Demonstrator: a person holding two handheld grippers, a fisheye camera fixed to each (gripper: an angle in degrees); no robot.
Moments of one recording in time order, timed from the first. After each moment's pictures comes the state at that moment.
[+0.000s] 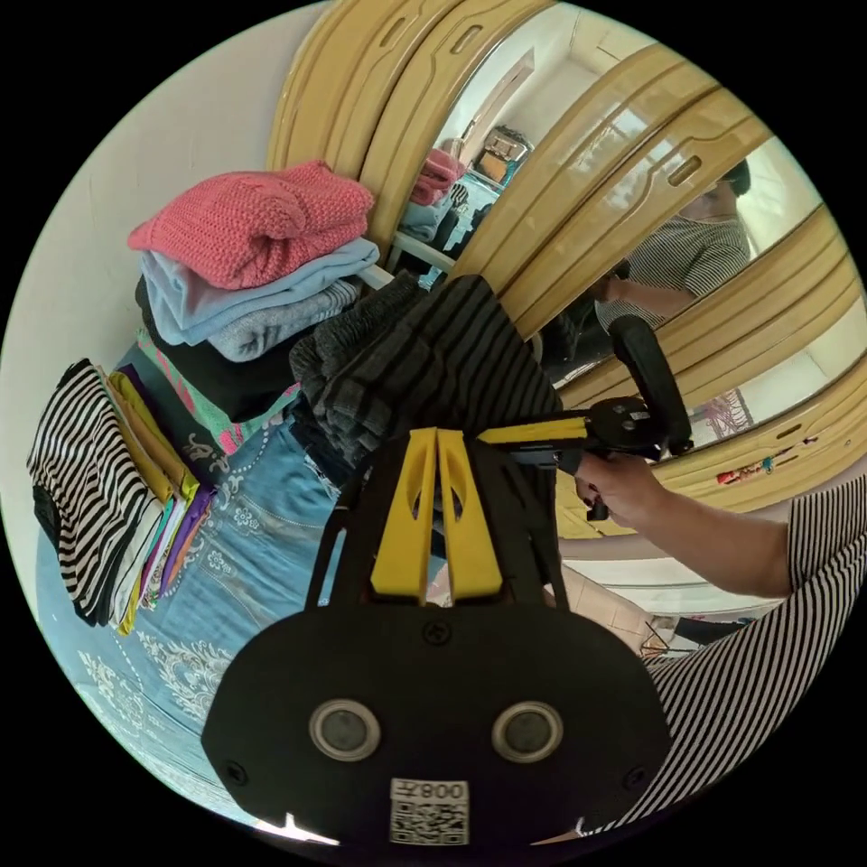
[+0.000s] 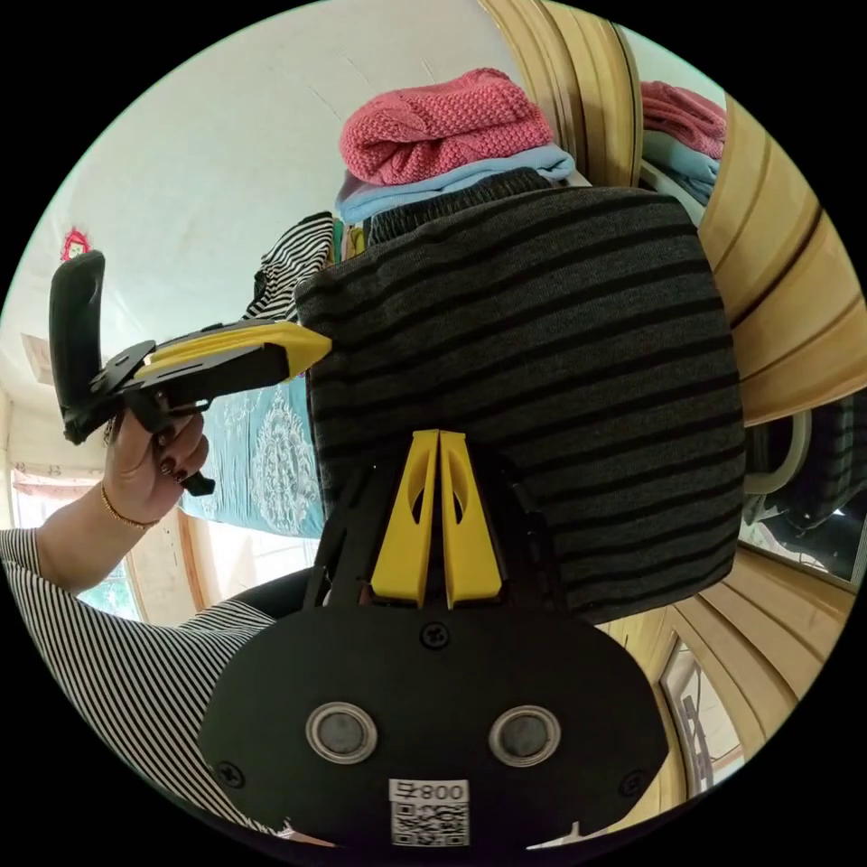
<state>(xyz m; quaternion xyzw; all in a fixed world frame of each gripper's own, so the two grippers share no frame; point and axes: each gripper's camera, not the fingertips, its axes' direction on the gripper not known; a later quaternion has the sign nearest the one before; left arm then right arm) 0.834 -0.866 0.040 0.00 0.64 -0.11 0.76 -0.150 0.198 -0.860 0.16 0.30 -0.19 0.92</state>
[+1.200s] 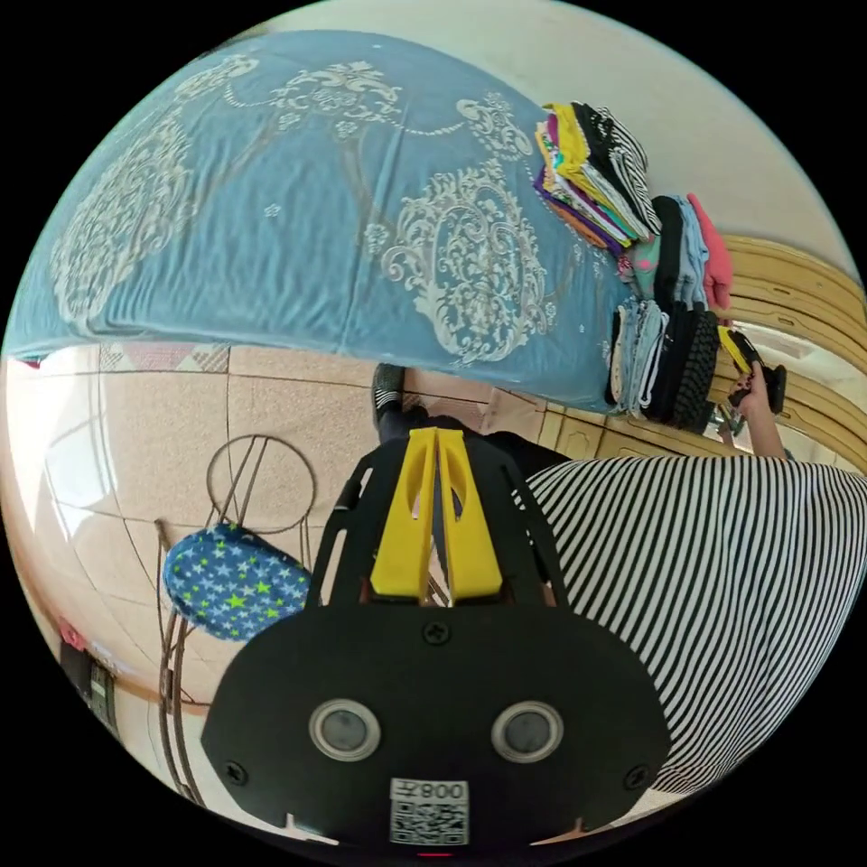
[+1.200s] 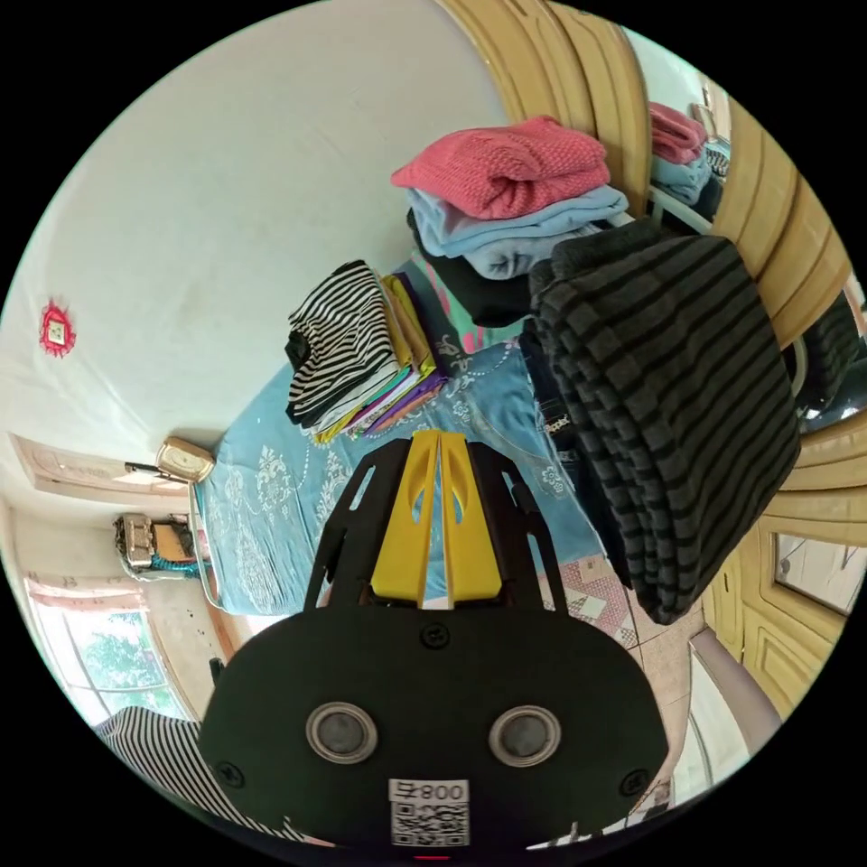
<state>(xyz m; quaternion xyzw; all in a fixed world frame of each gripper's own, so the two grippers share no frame) 0.548 -0.048 0.031 -0.37 0.54 -0.47 0.59 -0.231 0.244 -0.742 0.26 0.26 -0.11 0.92</state>
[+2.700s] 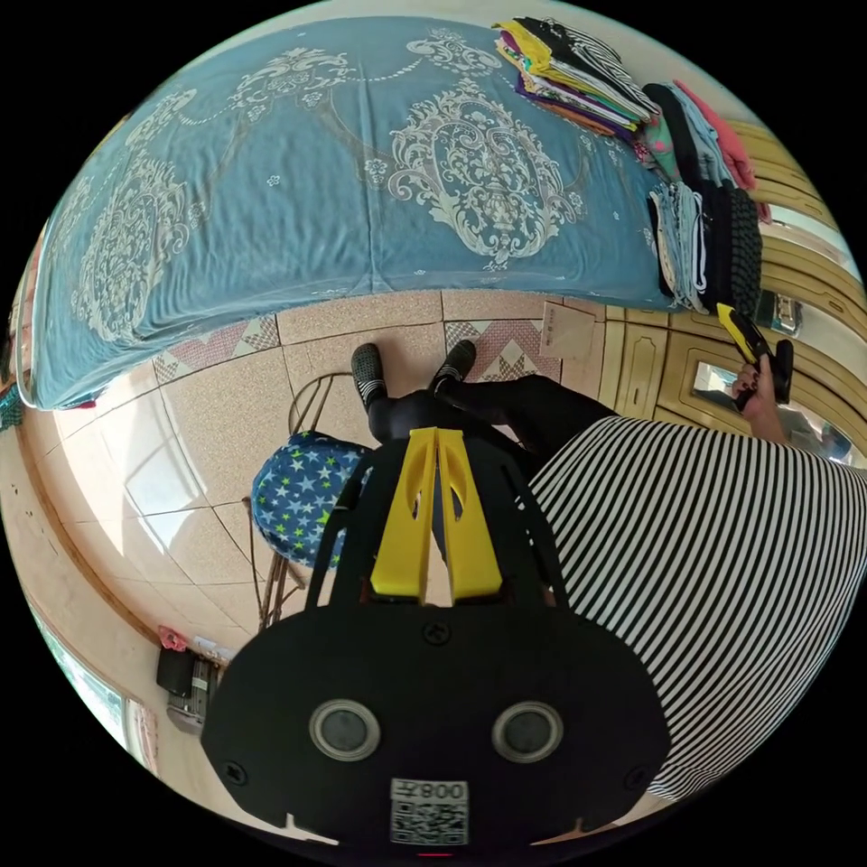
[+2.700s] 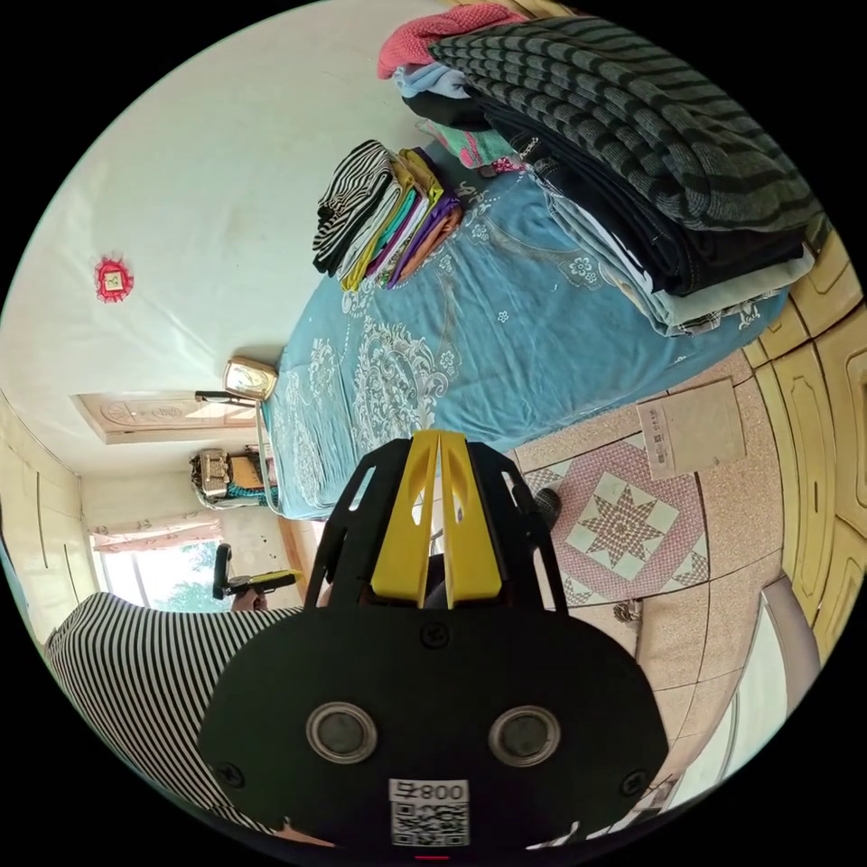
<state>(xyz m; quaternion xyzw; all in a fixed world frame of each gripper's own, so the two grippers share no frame) 0.439 0.030 -0.069 -0.42 0.54 -0.30 0.66 -0.006 0.339 -0.706 0.15 0.13 -0.10 0.98</state>
